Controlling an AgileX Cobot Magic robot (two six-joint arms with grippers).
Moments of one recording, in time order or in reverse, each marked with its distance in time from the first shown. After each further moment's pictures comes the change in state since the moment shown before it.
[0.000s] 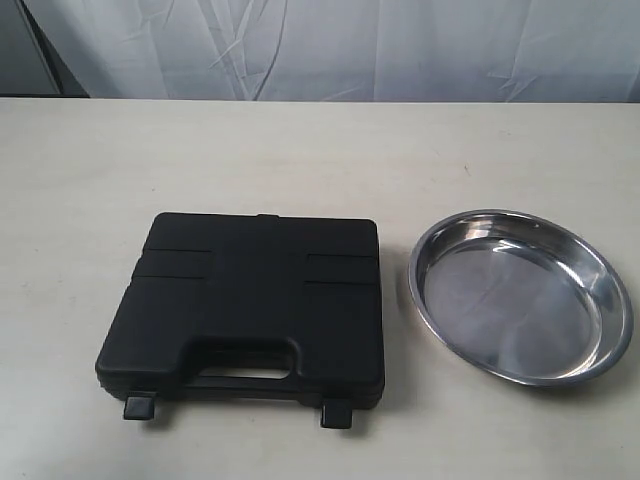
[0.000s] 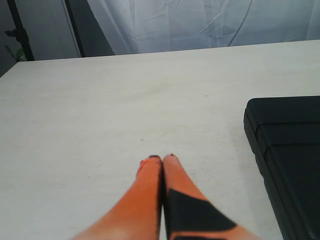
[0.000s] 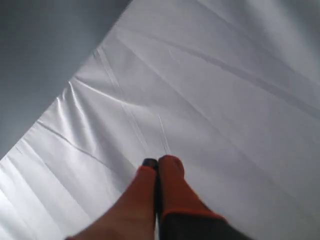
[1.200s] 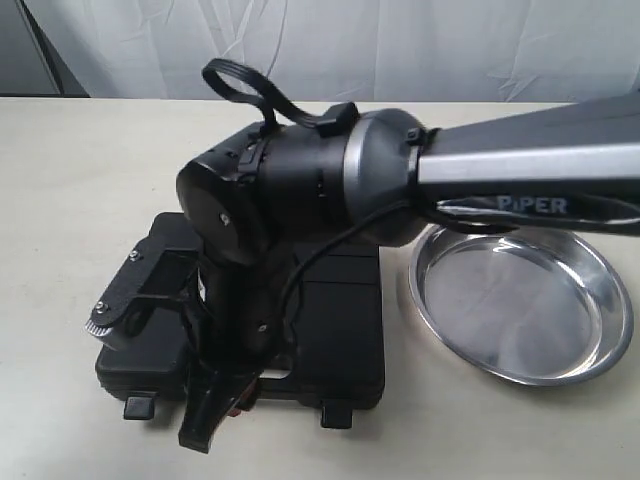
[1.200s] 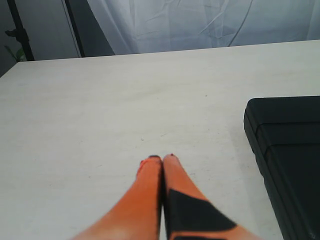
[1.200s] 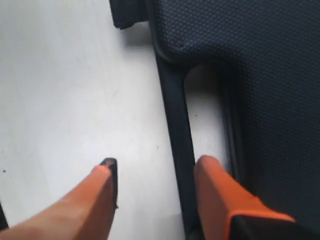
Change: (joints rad) left arm 0.000 0.000 0.000 0.002 0.000 0.000; right arm 1.014 1.915 -1.062 -0.725 1.136 -0.338
